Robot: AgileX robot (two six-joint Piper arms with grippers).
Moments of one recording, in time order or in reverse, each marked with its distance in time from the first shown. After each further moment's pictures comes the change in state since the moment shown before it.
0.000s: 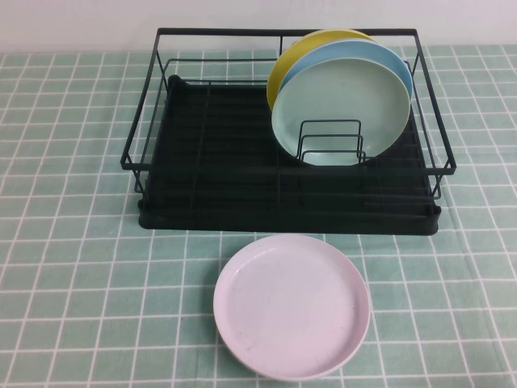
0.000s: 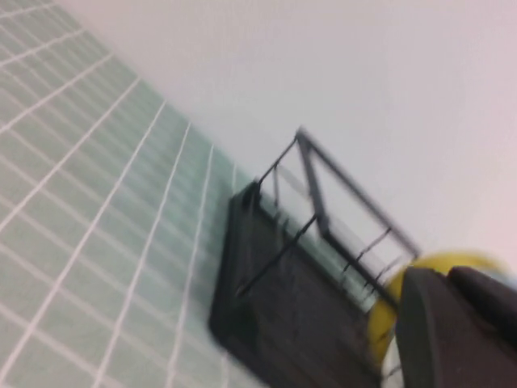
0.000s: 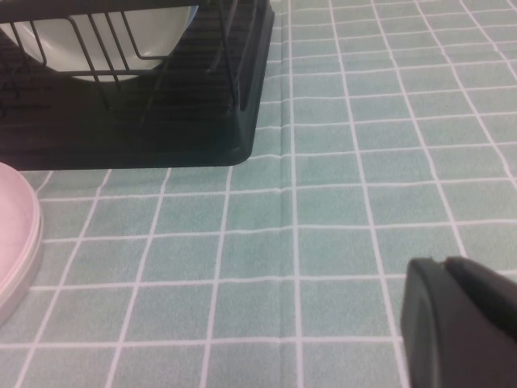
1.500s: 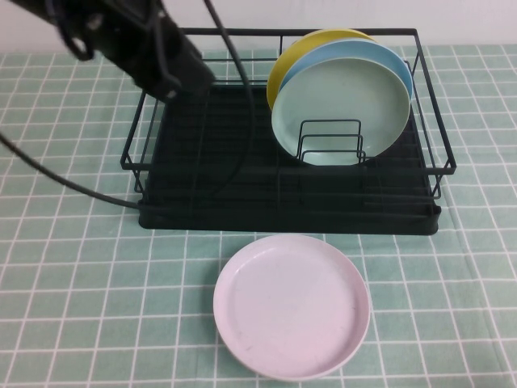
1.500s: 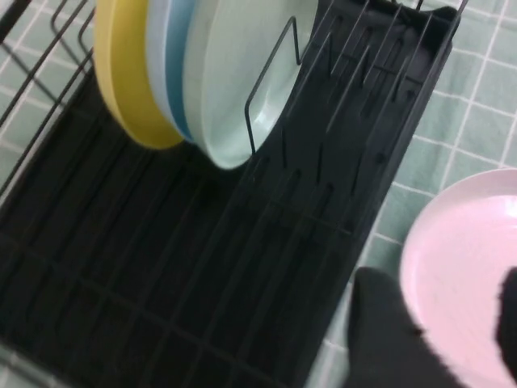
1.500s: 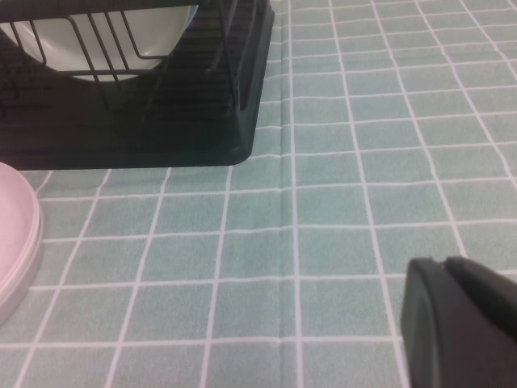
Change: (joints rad) right arm 0.000 0.000 0.000 0.000 0.000 0.000; left arm -0.251 1.665 -1.858 0.132 1.181 1.105
